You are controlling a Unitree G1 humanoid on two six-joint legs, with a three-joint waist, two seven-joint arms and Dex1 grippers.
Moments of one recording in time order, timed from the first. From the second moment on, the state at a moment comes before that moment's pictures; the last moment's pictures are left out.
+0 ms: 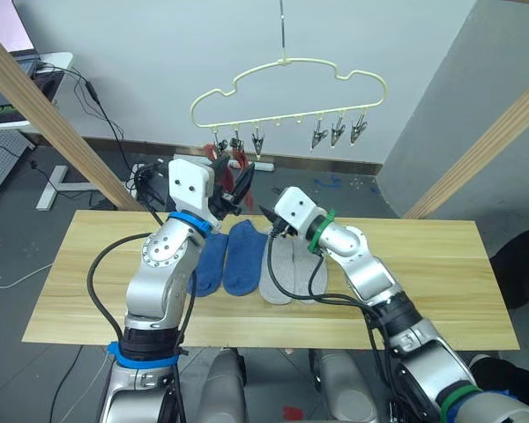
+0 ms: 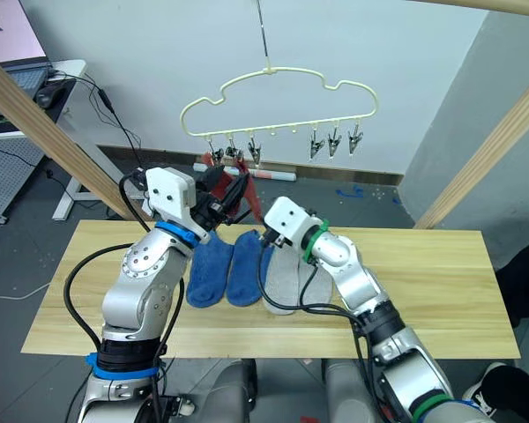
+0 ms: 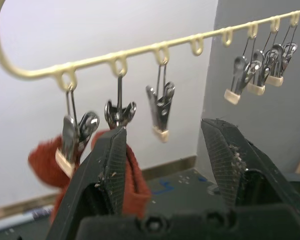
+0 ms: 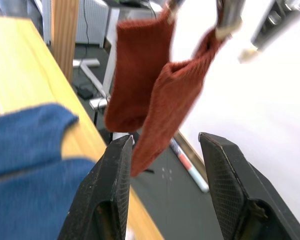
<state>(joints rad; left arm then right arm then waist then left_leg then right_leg) -0.40 0.23 0.03 -0.20 -0.27 0.25 -0.32 -0.57 -0.16 0.33 0.13 -0.21 0.10 0.46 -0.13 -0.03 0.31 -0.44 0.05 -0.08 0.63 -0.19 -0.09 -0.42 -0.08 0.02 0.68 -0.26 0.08</state>
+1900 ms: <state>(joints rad) -0.69 0.07 0.04 0.24 -0.09 0.01 -0.10 -0.57 -0.38 0.17 -0.23 0.07 0.43 0.63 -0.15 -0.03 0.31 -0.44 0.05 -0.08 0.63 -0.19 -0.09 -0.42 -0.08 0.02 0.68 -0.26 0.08</state>
